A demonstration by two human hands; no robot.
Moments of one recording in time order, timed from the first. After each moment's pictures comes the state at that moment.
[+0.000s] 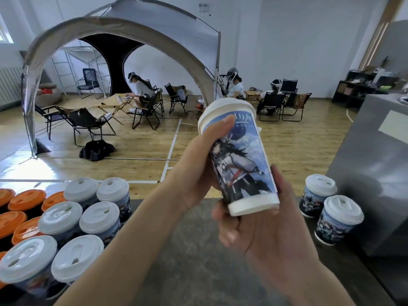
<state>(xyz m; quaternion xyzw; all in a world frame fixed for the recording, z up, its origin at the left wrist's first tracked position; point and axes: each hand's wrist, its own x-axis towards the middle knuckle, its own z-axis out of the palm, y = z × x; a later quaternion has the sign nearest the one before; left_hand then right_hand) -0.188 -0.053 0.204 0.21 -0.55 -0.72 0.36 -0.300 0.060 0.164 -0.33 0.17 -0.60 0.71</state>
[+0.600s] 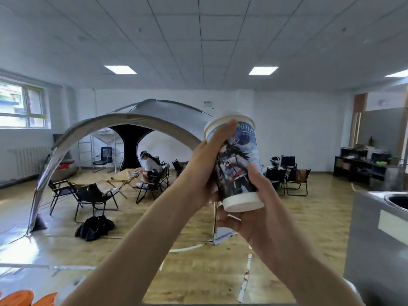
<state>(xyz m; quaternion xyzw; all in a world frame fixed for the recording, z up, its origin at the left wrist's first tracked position) -0.203 -0.089 0.365 0.15 -0.60 -0.65 0.44 -0.305 -0.003 0.308 -0.48 0.22 -0.66 0.53</state>
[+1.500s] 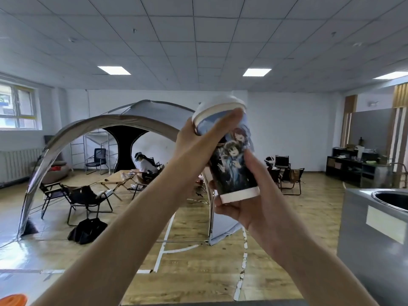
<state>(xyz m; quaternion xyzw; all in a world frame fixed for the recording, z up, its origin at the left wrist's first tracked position) -0.191 -0.072 0.385 0.21 -0.67 -0.45 0.56 -0.309 0.001 0.326 -0.50 0.24 -0.65 0.52</state>
